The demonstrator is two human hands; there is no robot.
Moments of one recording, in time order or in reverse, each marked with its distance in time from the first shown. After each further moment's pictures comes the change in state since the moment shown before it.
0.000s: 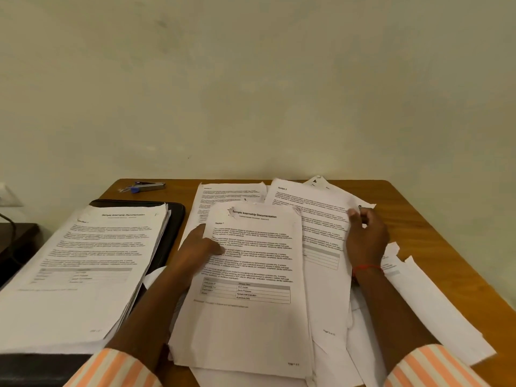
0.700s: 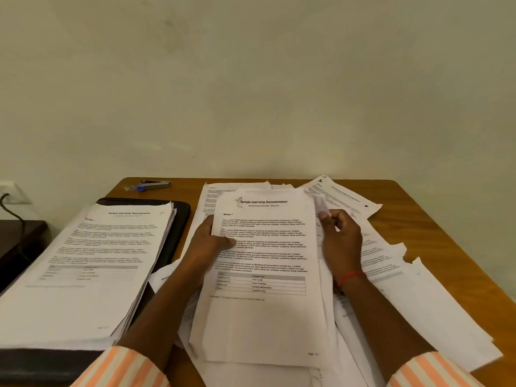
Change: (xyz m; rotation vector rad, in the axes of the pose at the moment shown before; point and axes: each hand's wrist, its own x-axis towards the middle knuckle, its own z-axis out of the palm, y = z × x) left_hand -0.005 0.003 0.012 -0.096 0.051 0.124; right_hand -0.036 -0.013 0.031 0.146 -0.237 -0.005
